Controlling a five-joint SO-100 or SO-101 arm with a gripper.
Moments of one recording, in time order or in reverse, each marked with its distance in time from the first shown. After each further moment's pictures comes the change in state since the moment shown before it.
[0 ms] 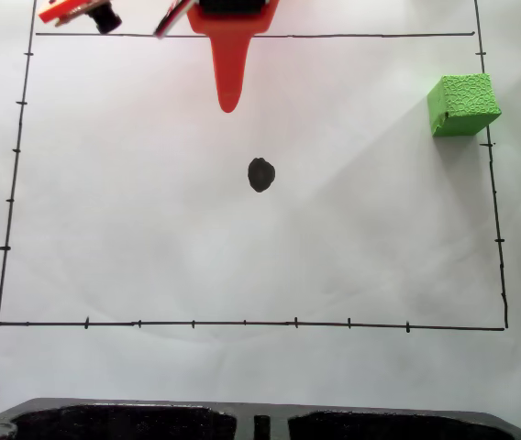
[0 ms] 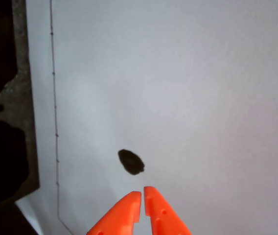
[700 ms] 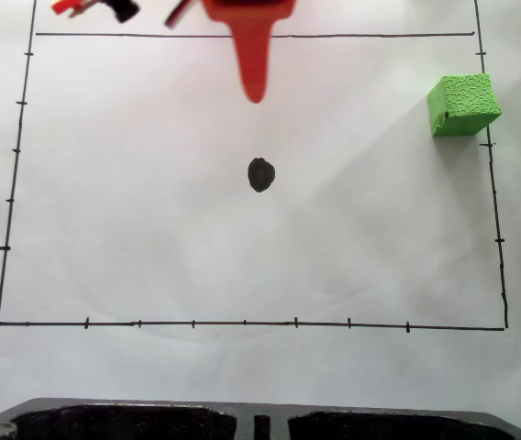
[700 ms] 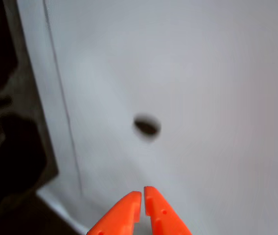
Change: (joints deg) arm -9.8 -22.0 -19.8 4.1 17.6
